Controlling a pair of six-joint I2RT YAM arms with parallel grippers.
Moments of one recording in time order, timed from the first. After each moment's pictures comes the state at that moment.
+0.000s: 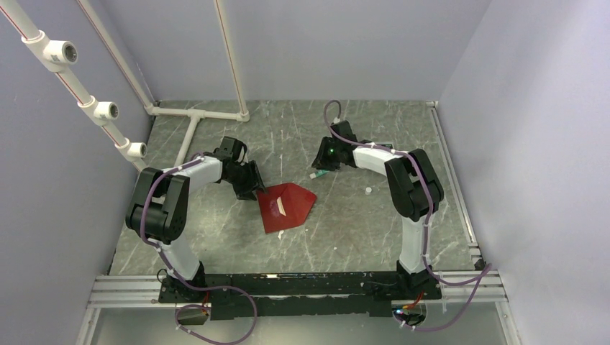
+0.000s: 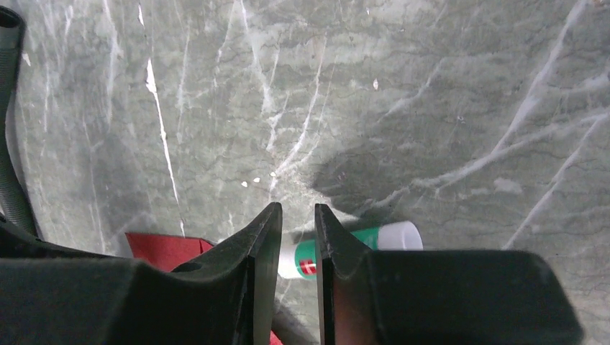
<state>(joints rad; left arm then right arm) -0.28 1.73 0.99 -0.43 0.34 -0.62 0.43 2.01 1.28 -0.13 -0.21 0.67</state>
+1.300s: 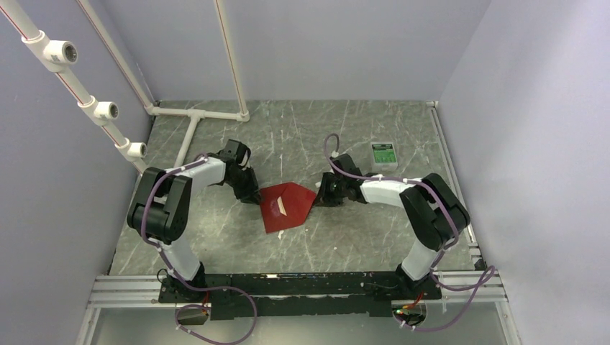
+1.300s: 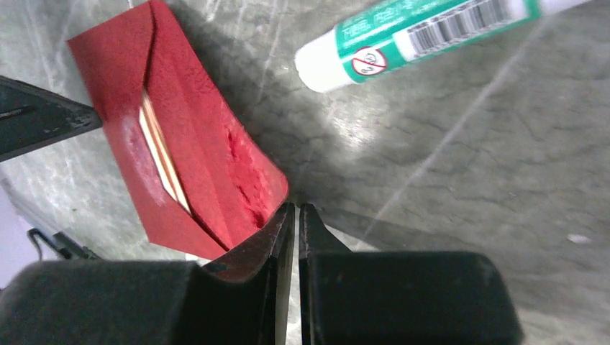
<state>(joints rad) -0.31 1.73 0.98 -0.49 0.29 -0.64 0.57 1.69 0.83 -0.08 -0.25 0.73</state>
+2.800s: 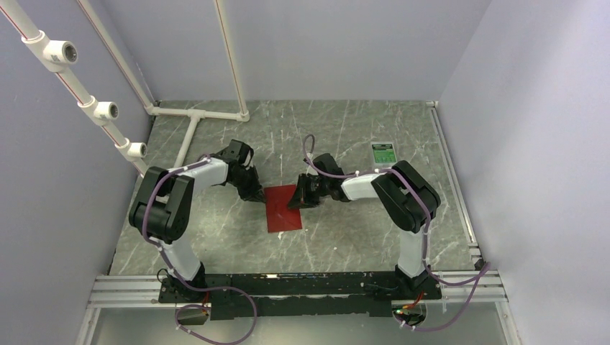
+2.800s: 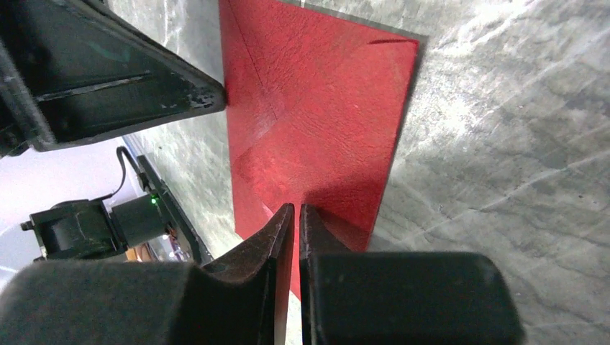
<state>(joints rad) -0.33 1.76 1.00 -0.47 0.33 -0.69 0.64 1.94 0.93 0.23 -0.58 0.79</state>
